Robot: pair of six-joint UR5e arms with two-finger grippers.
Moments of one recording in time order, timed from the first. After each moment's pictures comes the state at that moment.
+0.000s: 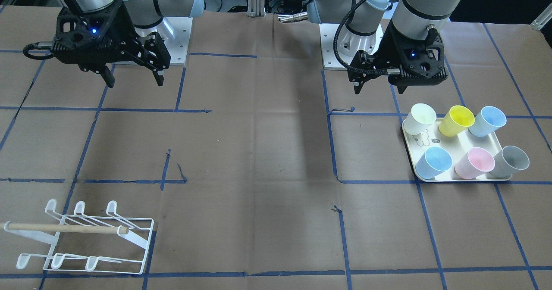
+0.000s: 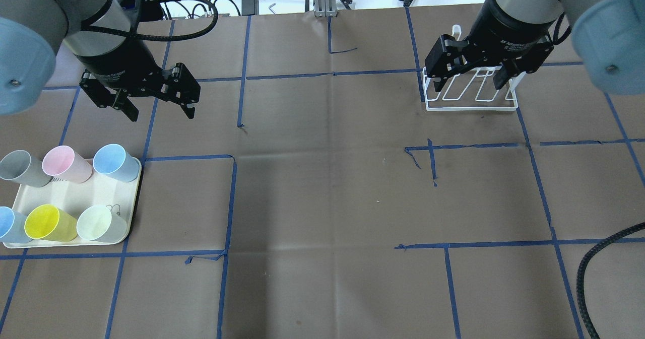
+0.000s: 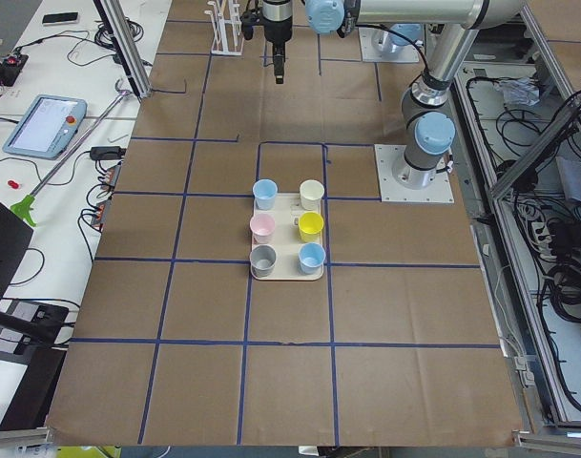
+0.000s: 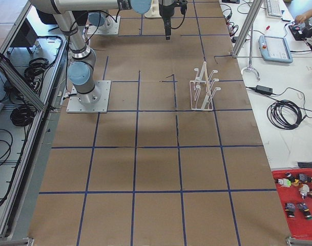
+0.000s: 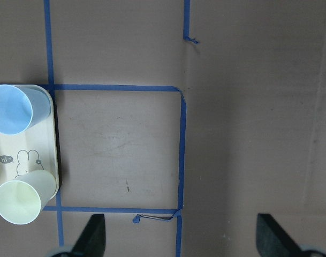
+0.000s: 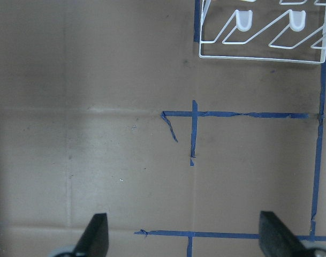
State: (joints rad) left arm -1.54 -1.55 -1.61 -1.58 1.59 0.00; right arm 1.60 -1.62 1.60 -1.64 -1.52 0.00
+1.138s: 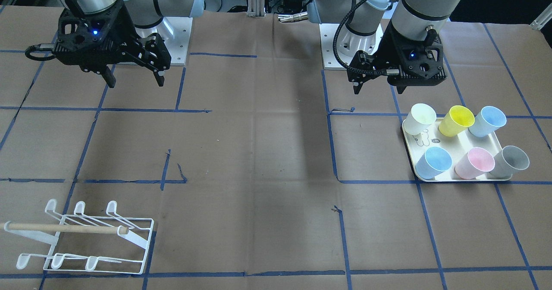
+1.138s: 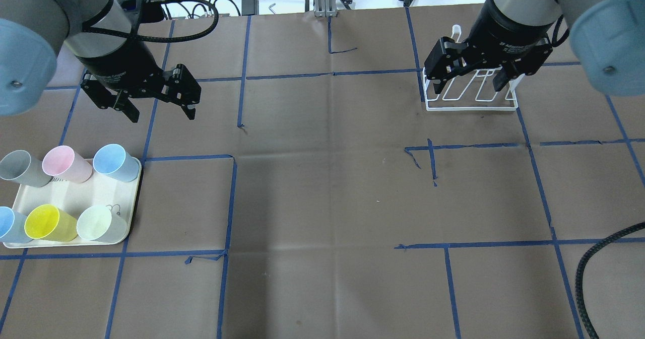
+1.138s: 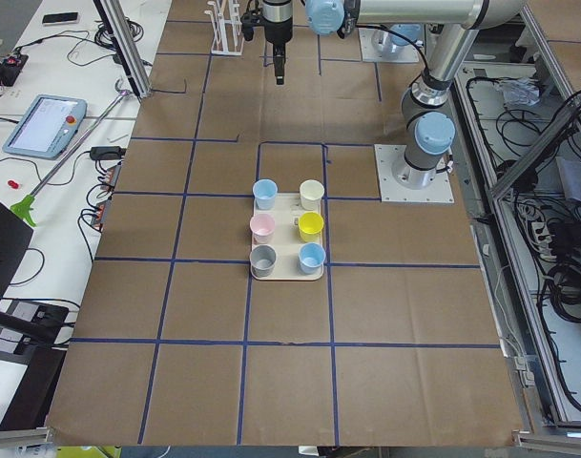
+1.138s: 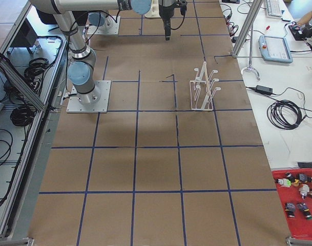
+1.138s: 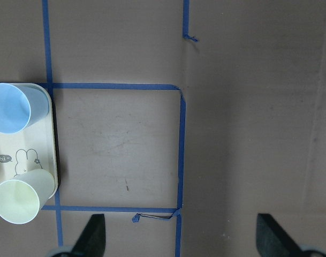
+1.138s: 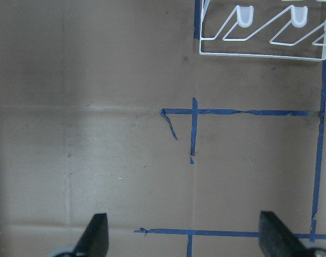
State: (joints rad) left arm -1.54 -1.55 -1.62 -1.58 1.59 0.01; right arm 1.60 -1.62 1.60 -1.64 -1.53 0.00
